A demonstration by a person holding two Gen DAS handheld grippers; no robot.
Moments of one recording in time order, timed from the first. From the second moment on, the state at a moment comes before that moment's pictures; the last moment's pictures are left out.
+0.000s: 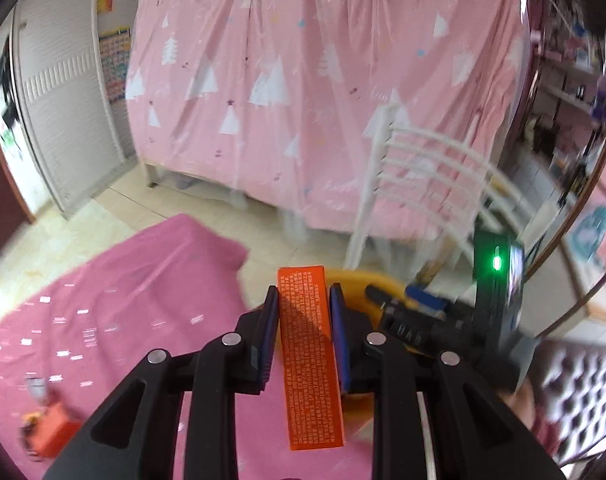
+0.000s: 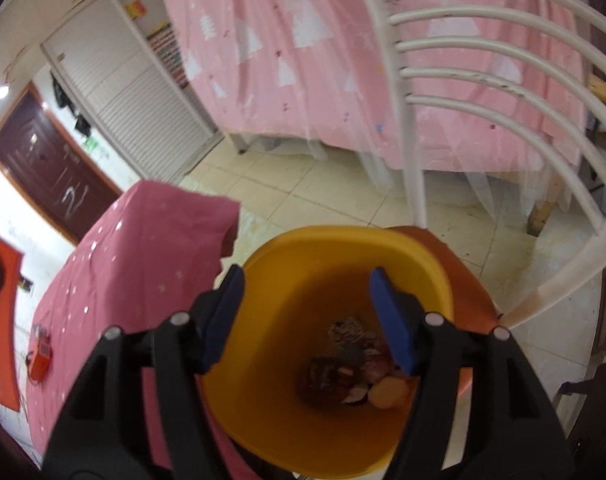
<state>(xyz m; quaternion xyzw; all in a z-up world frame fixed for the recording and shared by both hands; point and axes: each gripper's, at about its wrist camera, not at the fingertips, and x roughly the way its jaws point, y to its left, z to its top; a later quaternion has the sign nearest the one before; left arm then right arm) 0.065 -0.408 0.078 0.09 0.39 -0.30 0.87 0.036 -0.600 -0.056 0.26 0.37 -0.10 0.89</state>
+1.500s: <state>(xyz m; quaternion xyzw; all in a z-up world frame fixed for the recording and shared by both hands) 0.101 -0.253 0.075 -0.01 0.41 -0.18 0.89 0.052 -0.443 0.011 0.15 0.34 0.00 0.93</state>
